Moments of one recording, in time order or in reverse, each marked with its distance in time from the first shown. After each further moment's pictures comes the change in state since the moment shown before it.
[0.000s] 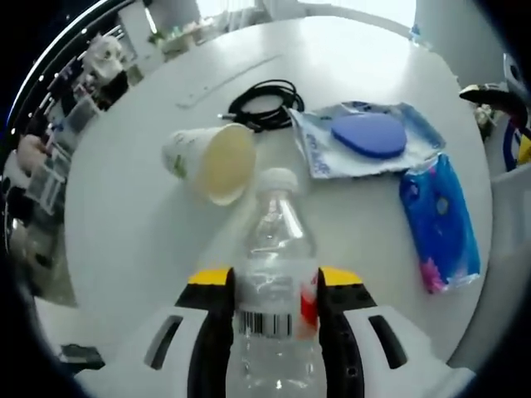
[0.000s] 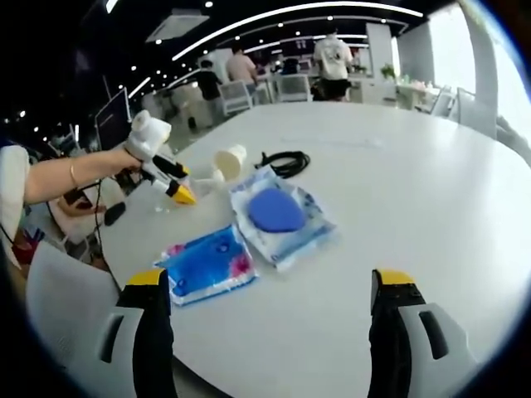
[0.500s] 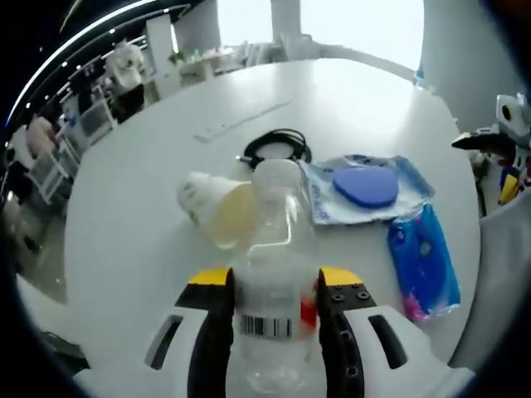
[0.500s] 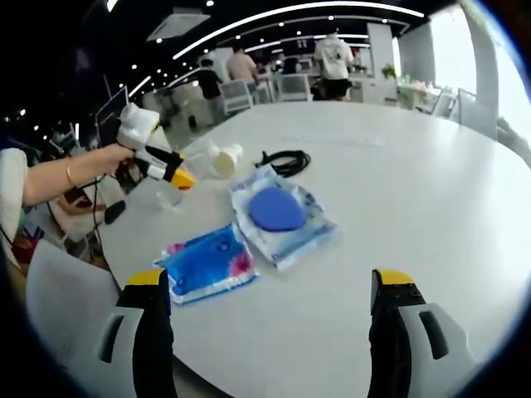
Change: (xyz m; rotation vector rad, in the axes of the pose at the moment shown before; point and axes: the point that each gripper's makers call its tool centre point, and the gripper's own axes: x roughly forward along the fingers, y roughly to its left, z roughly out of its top) left arm -0.024 0.008 0.034 -0.108 -0.239 -0.003; right arm 0.000 0.000 -0.001 -0.006 0.004 0.001
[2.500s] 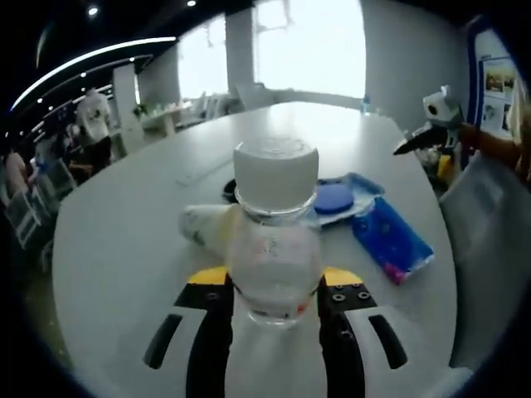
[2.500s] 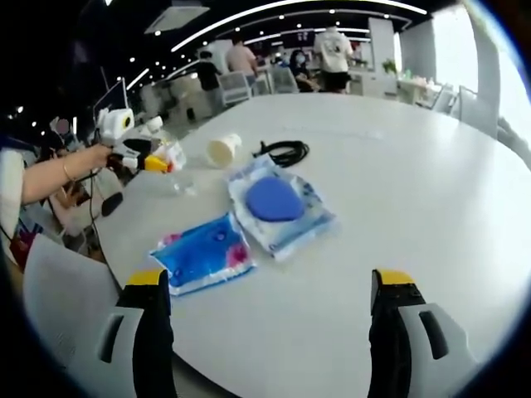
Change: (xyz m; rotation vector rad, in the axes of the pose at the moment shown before) left arm -0.043 0.001 -0.006 0.145 -0.243 -0.205; right arm 0.003 -0.002 -0.010 -0.008 0.047 -0.009
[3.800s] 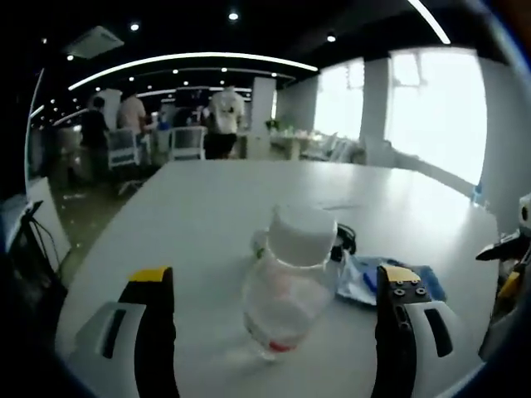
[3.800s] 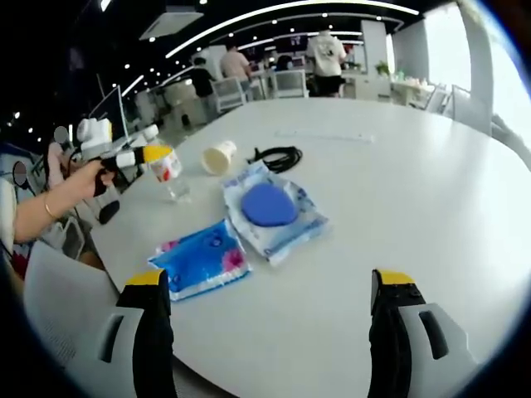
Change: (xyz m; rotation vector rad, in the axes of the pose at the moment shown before) left arm -0.025 0.028 0.018 -0.458 -0.222 0.648; right arm -0.006 -0.005 0.004 0.027 -0.031 -0.025
